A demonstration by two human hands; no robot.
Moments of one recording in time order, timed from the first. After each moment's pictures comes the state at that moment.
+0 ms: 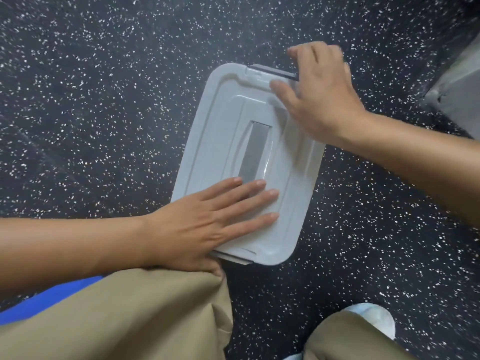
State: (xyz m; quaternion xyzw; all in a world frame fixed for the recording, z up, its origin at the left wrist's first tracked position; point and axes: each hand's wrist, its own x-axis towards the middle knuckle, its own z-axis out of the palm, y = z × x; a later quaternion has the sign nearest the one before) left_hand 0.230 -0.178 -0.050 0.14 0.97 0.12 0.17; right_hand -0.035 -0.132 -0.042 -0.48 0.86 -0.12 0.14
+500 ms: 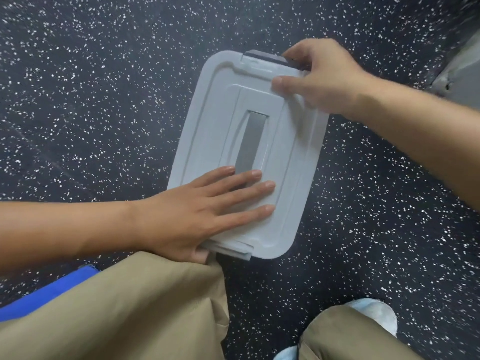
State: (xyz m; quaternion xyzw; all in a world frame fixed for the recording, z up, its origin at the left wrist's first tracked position) left_hand 0.223 -0.189 -0.054 0.16 0.96 0.14 0.16; right_hand -0.060 -0.136 -0.049 -0.37 0.84 -0.24 0.33
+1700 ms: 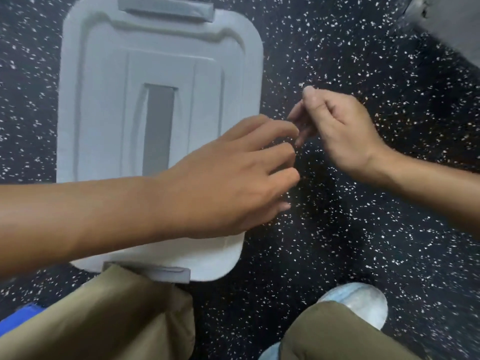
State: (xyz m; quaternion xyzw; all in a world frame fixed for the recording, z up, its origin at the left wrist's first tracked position) left_hand 0.089 -0.125 -0.072 0.19 0.97 0.15 0.05; right_hand -0.072 0.018 -0.134 -0.26 0.81 -0.40 0.35
